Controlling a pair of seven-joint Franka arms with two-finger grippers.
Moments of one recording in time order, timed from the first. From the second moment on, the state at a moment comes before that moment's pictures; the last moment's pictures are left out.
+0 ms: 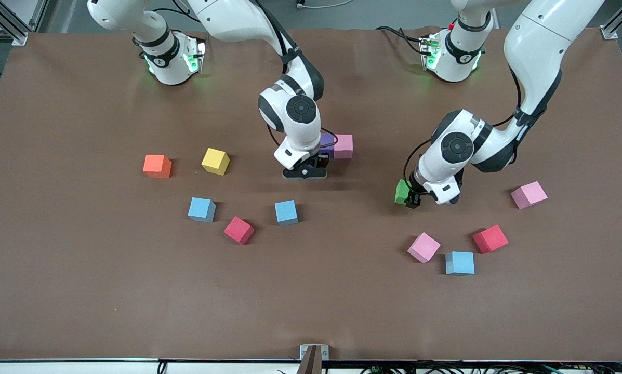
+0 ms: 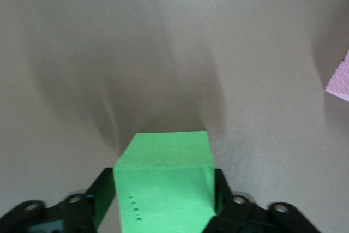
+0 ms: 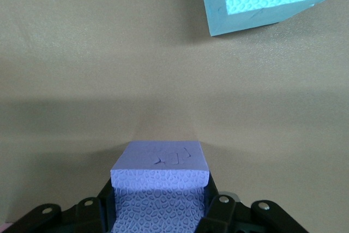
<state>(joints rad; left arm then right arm) 0.23 0.50 -0.61 -2.15 0.37 2.51 -1.92 1.09 0.67 -0.27 -1.72 0.23 2.37 0.72</state>
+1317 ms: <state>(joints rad) 0.16 0.51 -0.62 -1.82 0.38 2.32 -1.85 1.10 0.63 -0.27 -1.78 0.23 2.38 0.73</state>
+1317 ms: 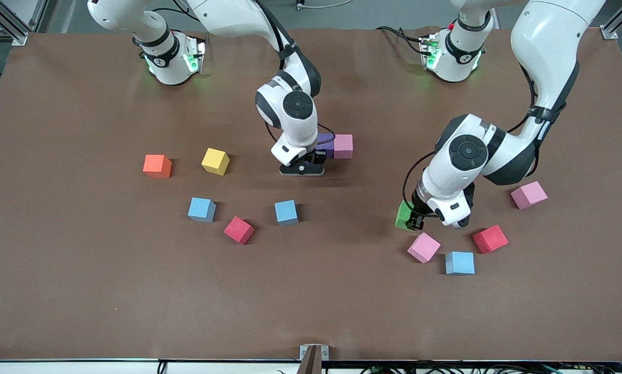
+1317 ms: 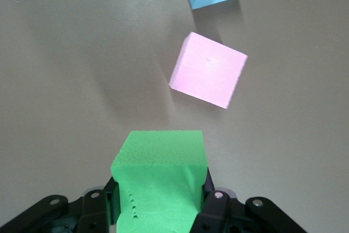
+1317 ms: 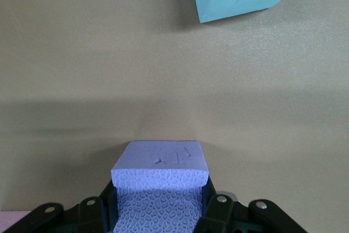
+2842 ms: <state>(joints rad) 0.10 0.56 -0.62 -1.68 0.38 2.22 -1.84 1.12 0.63 -0.26 -1.79 0.23 2.42 0.73</state>
